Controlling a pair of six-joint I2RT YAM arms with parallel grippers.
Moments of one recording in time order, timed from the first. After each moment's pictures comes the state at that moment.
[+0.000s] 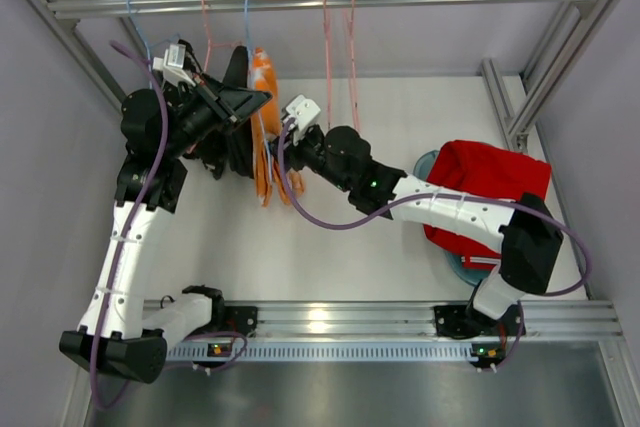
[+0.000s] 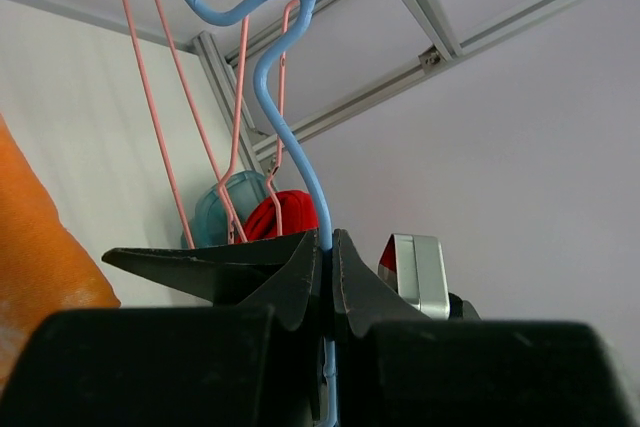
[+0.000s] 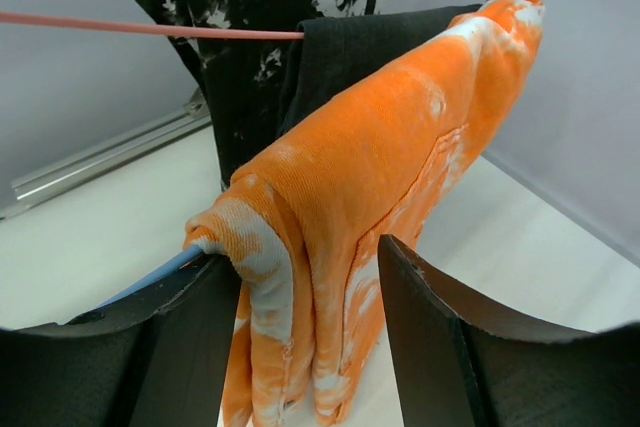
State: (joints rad) left arm -0.16 1.04 1.28 -0.16 0.59 -1.02; right arm 1.04 1.61 1.31 0.32 0.16 -0.08
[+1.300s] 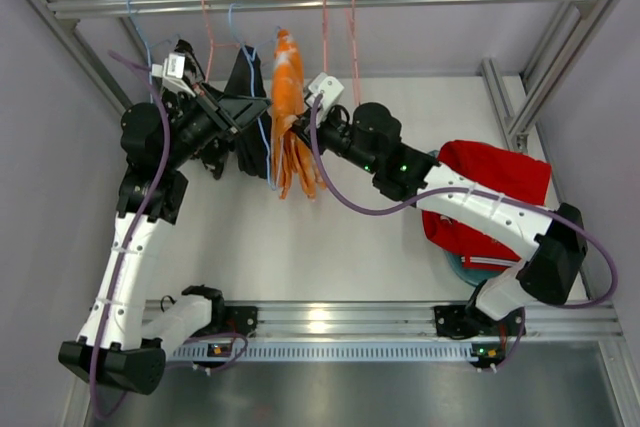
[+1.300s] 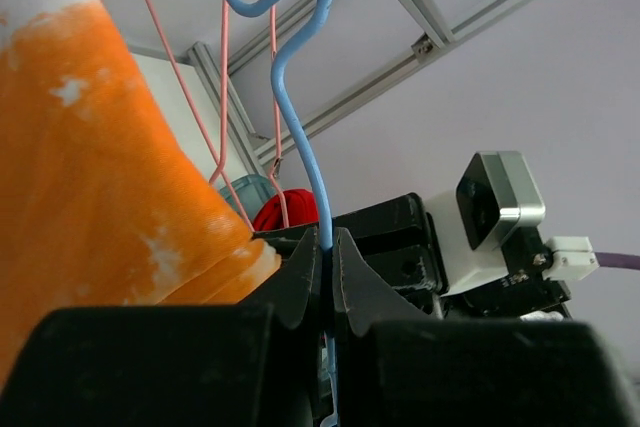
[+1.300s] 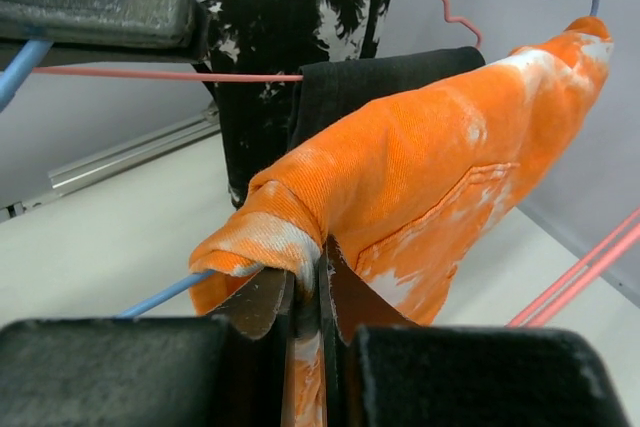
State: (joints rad) left arm -0.16 0.99 1.20 -0.09 0.59 -0.99; right arm 0.95 1.51 1.37 0.16 0.01 -0.09
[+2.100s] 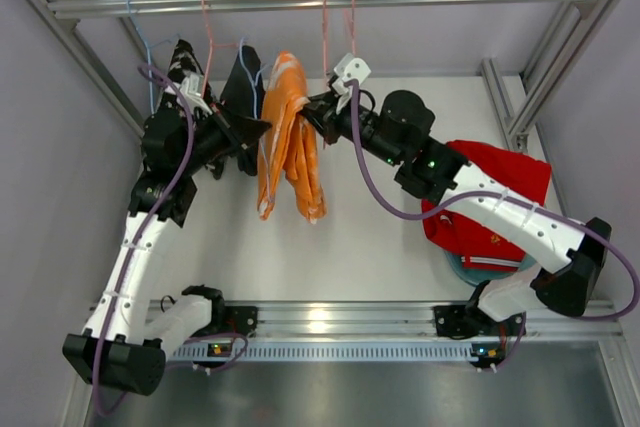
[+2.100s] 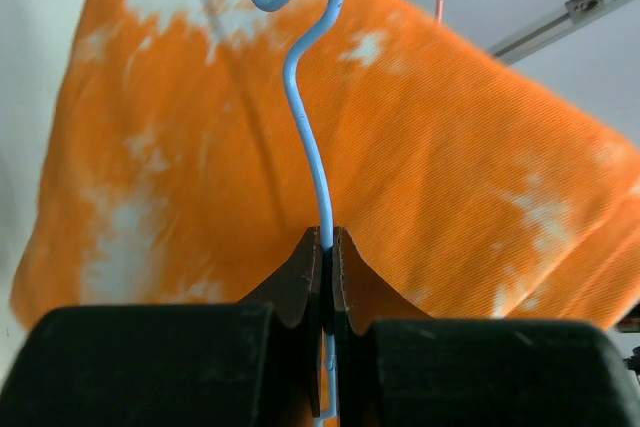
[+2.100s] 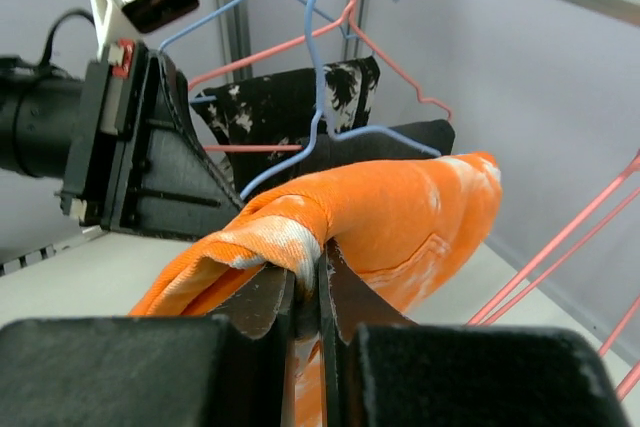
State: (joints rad) left arm -0.16 0.98 1.07 -0.19 0.50 -0.76; right arm 0.93 1.40 1.42 0.10 -0.03 -0.09
